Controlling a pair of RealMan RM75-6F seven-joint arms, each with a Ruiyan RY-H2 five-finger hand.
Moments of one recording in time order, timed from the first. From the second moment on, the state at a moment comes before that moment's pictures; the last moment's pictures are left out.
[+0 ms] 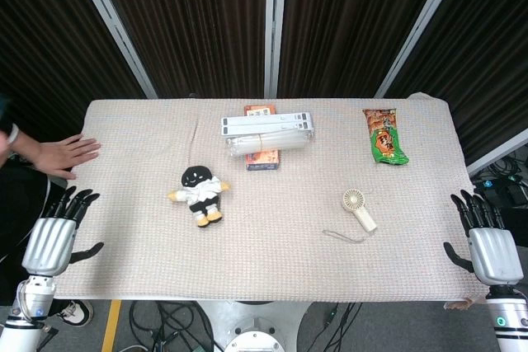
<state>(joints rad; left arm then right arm) -0.13 -1.19 -0.04 -1.72 1.53 1.48 0.19 0.10 -1.11 0.05 -1.60 -1.45 1.41 -0.07</state>
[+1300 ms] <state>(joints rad) -0.14 -1.21 -0.04 -1.64 1.52 1.46 0.11 0.21 -1.22 0.05 -1.63 -1.44 1.24 -0.29</state>
